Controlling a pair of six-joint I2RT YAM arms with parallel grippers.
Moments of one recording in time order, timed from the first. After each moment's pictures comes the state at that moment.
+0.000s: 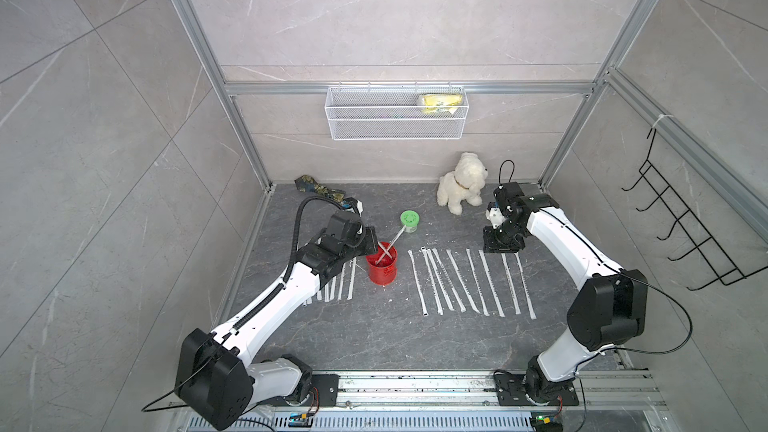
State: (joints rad) left arm -0.55 1.29 1.07 -0.43 0.01 -0.52; right arm 0.18 1.66 1.47 -1.17 -0.06 0.12
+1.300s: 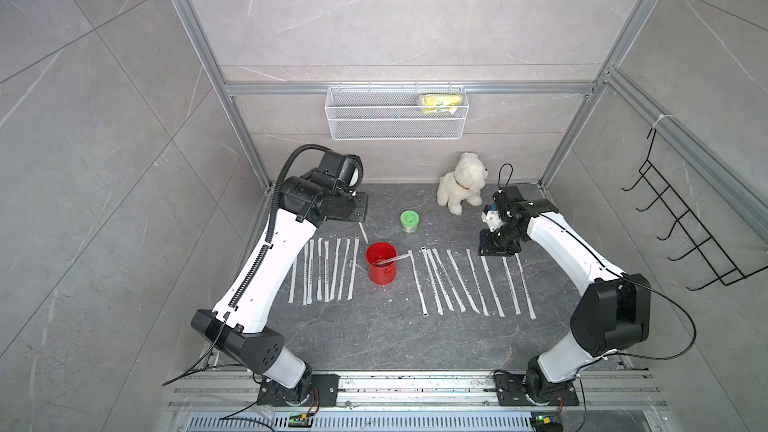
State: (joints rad) left arm -0.47 1.57 1.98 -1.29 -0.09 -0.24; right arm 0.19 1.63 1.41 -1.12 -0.14 0.12
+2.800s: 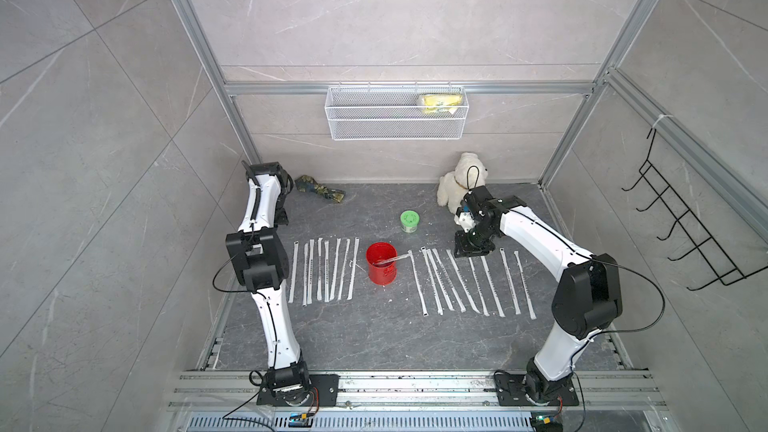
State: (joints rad) left arm 0.13 2.23 2.17 -1.62 -0.49 -0.29; right arm 0.34 1.78 1.51 -1.12 -0.20 0.15
